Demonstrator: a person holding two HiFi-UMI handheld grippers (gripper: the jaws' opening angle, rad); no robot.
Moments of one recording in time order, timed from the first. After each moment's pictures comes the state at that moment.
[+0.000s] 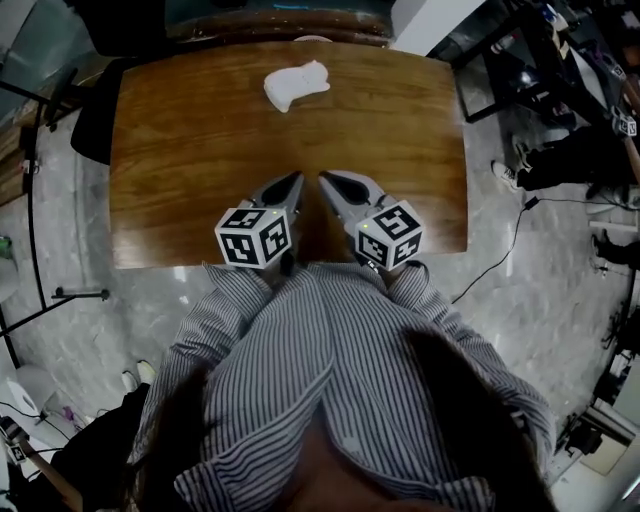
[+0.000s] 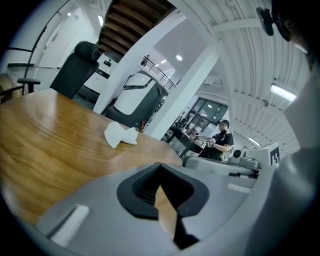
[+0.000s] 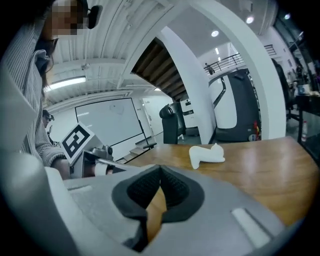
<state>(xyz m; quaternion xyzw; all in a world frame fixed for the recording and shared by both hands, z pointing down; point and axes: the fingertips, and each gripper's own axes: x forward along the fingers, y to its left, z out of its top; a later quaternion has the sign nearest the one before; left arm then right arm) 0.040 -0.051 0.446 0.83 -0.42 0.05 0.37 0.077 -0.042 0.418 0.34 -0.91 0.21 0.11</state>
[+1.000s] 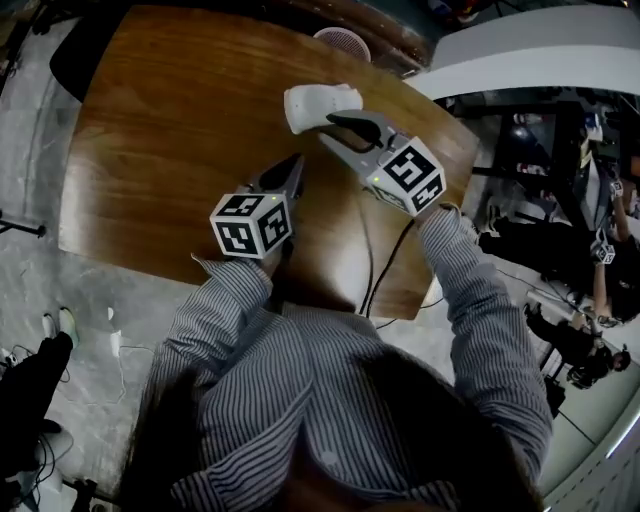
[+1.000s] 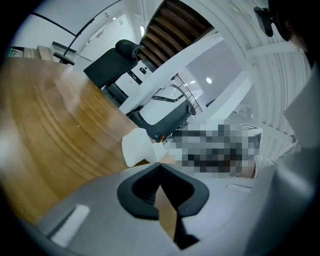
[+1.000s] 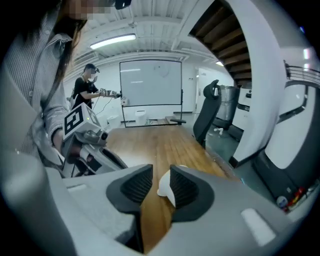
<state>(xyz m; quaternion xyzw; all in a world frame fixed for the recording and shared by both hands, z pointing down) 0.015 -0.177 0.510 0.72 -0.52 -0.06 0.44 0.026 -0.227 0.467 0.05 -0.95 0.02 0.31</state>
